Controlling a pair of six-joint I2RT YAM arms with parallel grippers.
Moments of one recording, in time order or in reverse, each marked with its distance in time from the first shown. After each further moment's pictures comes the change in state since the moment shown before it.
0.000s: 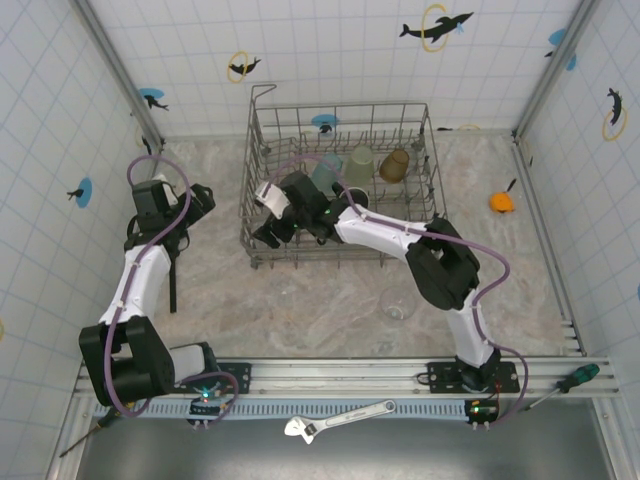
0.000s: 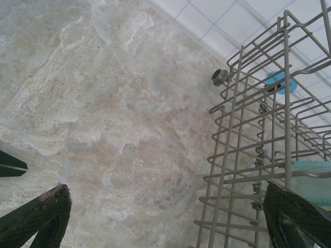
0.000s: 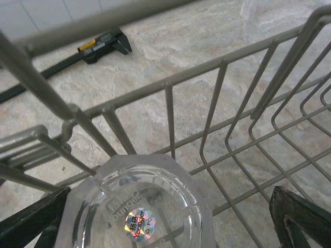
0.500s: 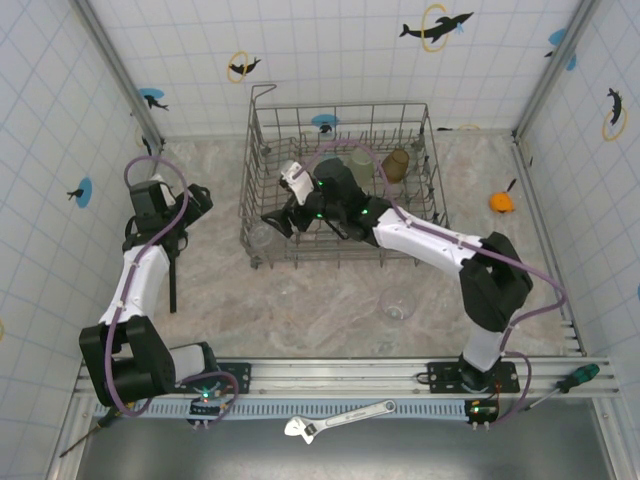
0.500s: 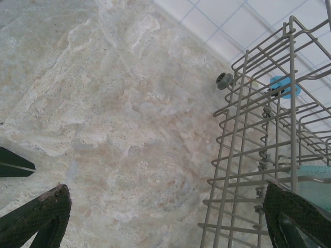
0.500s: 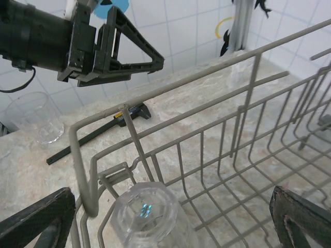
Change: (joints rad) left arm 0.015 0.000 -0.002 0.000 0.000 -0.003; right arm -0.048 -0.328 -0.253 0.163 -0.063 0.100
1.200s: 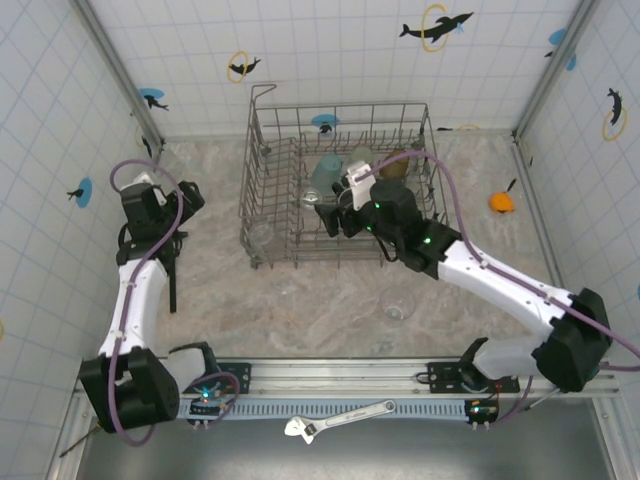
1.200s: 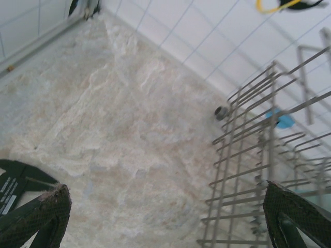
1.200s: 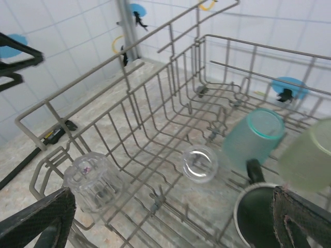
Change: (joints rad) left arm -0.005 -0.163 -0.004 -0.017 -0.100 -0.021; right arm -0.019 -0.475 -0.322 -0.122 0.405 0.177
